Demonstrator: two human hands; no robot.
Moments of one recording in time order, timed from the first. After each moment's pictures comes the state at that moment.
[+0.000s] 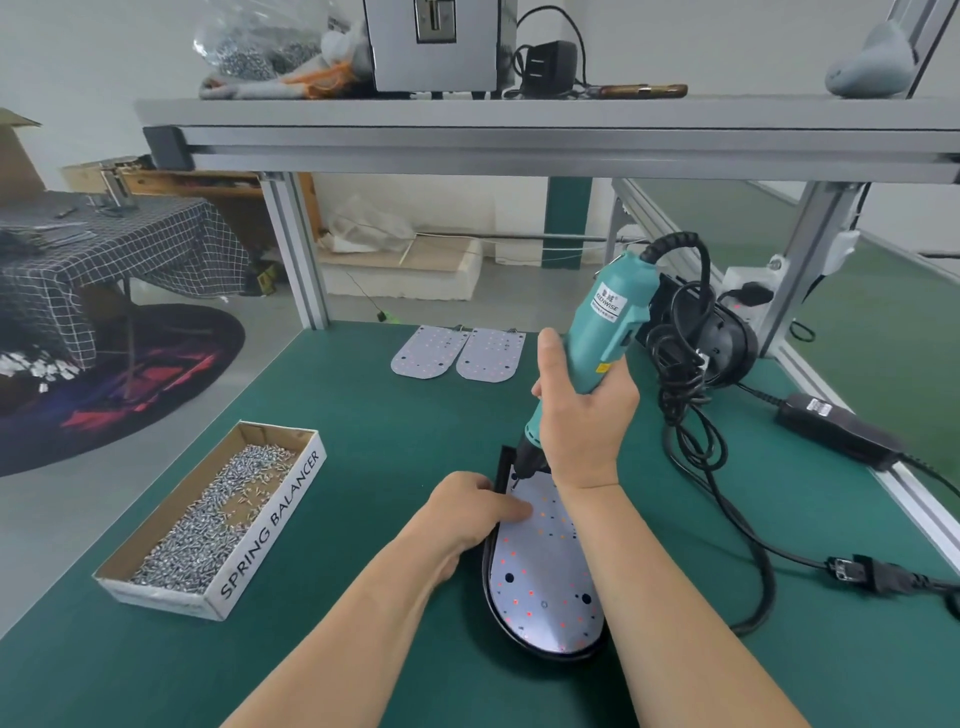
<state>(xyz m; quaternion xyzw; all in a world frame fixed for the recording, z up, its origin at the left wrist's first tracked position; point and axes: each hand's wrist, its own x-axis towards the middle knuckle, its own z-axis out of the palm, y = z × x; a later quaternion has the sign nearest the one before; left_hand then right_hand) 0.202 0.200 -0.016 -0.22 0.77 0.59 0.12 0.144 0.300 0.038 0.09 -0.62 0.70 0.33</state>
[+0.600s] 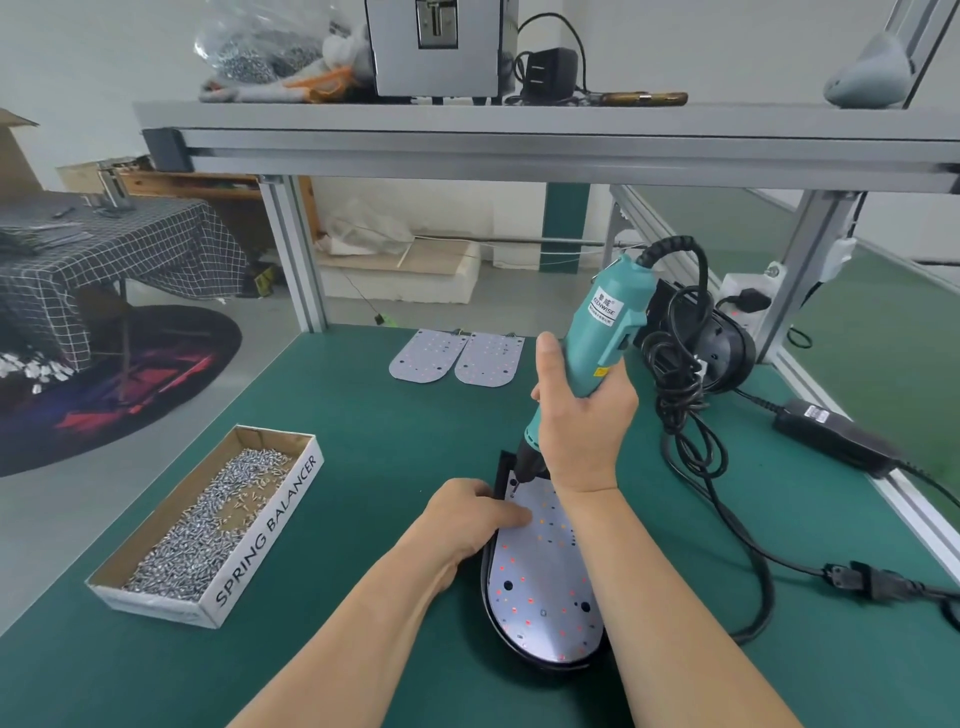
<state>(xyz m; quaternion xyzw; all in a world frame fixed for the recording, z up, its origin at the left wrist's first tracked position) 0.203 0.201 -0.017 -0.21 0.76 0.60 0.11 0.139 0.301 0.036 0.09 -0.63 0.69 0.34</state>
